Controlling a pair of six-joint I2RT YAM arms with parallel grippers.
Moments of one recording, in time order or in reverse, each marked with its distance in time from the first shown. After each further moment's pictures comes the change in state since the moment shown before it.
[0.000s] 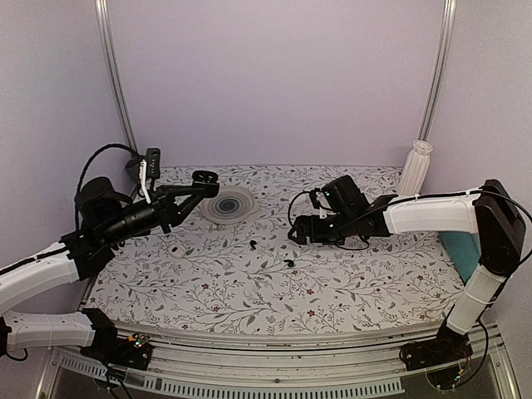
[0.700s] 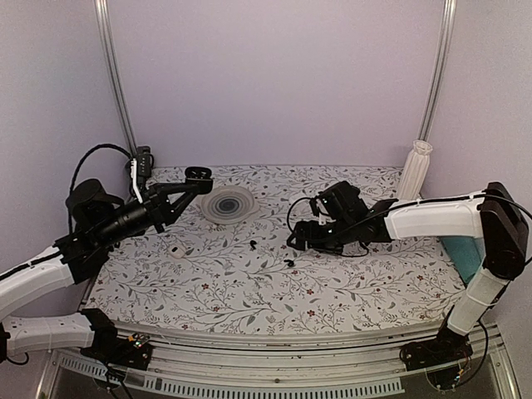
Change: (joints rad) left arm 0.000 -0.055 -0.007 0.000 -0.013 -0.018; right arm 0.053 -0.025 -0.024 -0.027 -0.014 0.137
